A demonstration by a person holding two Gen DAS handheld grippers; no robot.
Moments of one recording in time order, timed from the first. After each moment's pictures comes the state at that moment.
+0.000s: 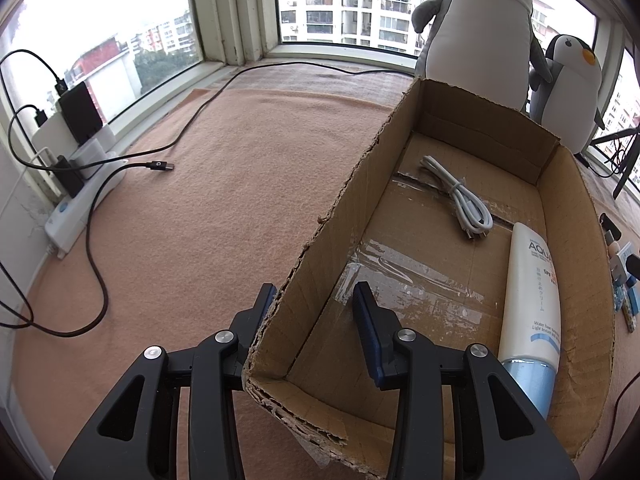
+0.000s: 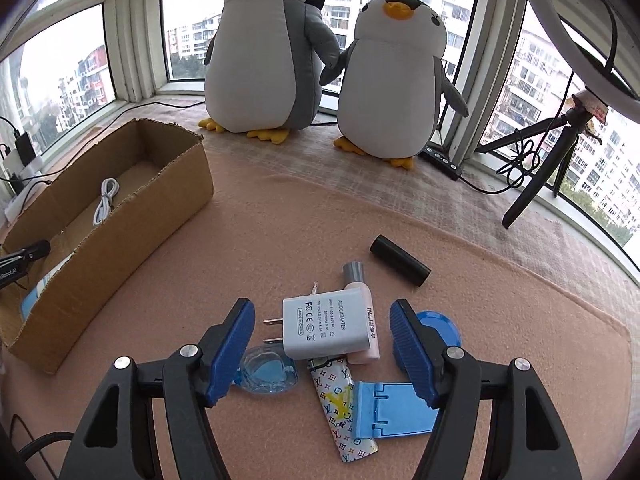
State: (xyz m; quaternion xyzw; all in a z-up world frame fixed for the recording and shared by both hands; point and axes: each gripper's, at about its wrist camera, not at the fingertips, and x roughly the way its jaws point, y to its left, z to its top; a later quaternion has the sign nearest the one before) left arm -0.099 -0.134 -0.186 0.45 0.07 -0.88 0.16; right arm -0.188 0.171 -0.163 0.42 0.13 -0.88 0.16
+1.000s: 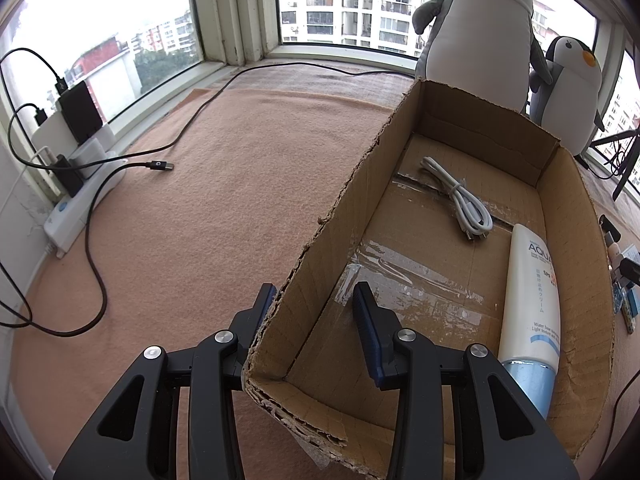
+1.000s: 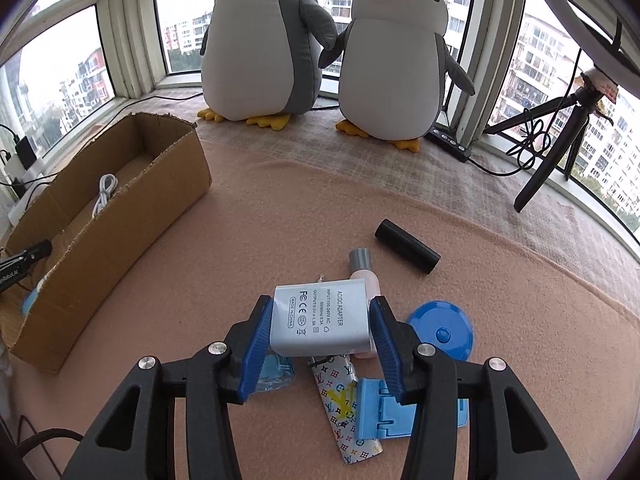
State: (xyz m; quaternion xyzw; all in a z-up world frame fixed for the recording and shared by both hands) left arm -0.099 -0.134 -0.186 0.45 0.07 -0.88 0.16; right arm -0.194 0.177 -0.166 0.45 0.11 -0.87 0.18
